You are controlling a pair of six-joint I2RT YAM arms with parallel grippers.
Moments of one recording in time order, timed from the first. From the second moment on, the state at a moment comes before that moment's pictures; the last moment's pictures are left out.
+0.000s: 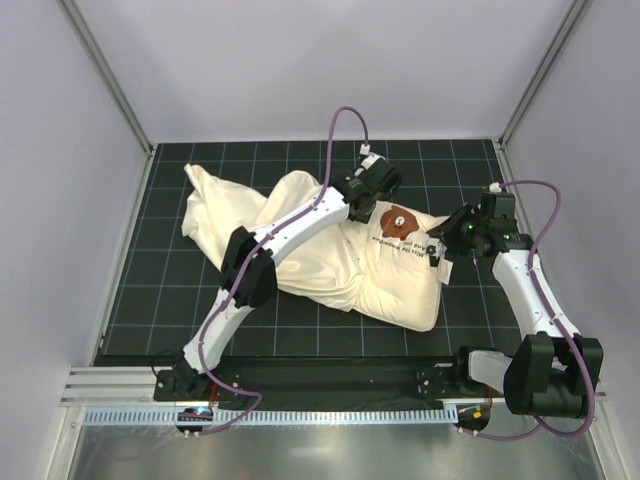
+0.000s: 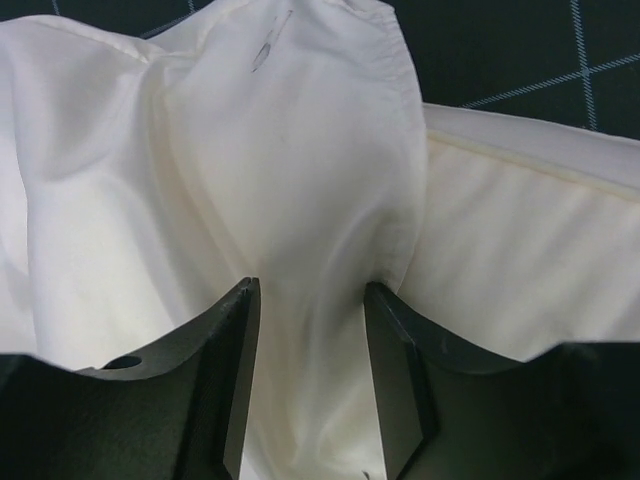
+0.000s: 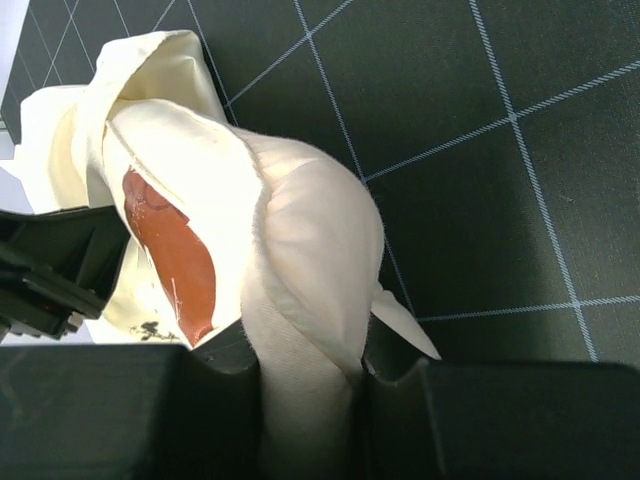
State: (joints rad) left arm -0.88 2.34 2.31 -1.00 -0.55 -0.37; right arm -0.08 1.17 0.84 -0.46 -0.32 0.71
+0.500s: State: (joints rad) left arm -0.90 2.30 2.24 -0.94 -0.43 -0.31; right arm -0.08 1.18 0.83 -0.43 -0.33 0.71
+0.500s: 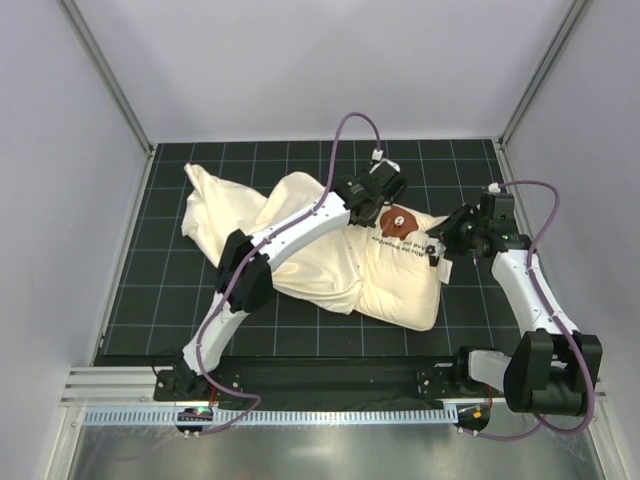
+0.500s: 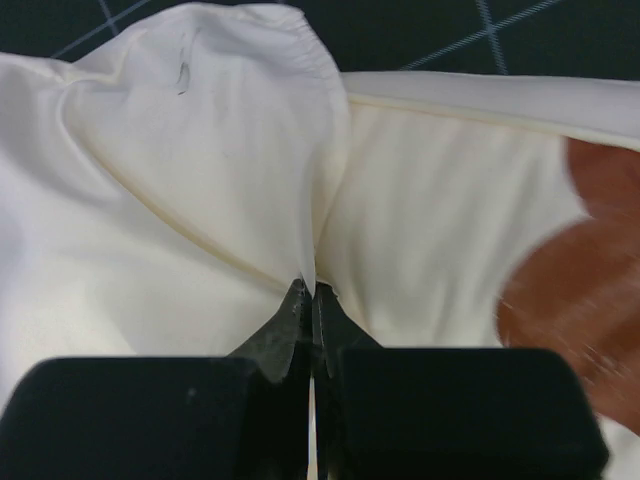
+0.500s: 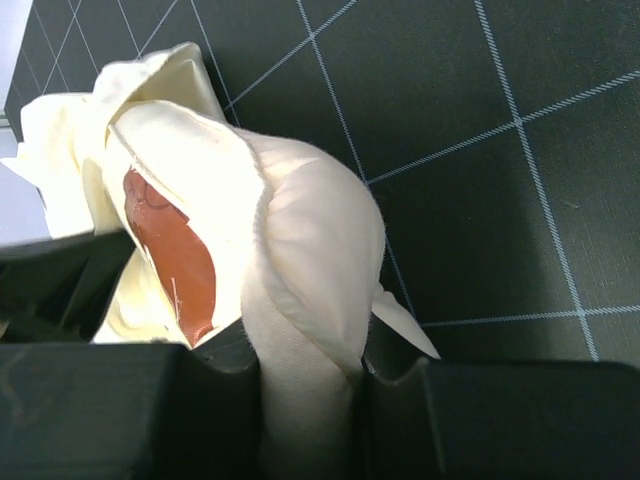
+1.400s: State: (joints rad) left arm -0.92 1.85 1.98 -0.78 0.10 -0.37; right arm 0.01 0.94 0.81 -0.35 -0.40 0.60
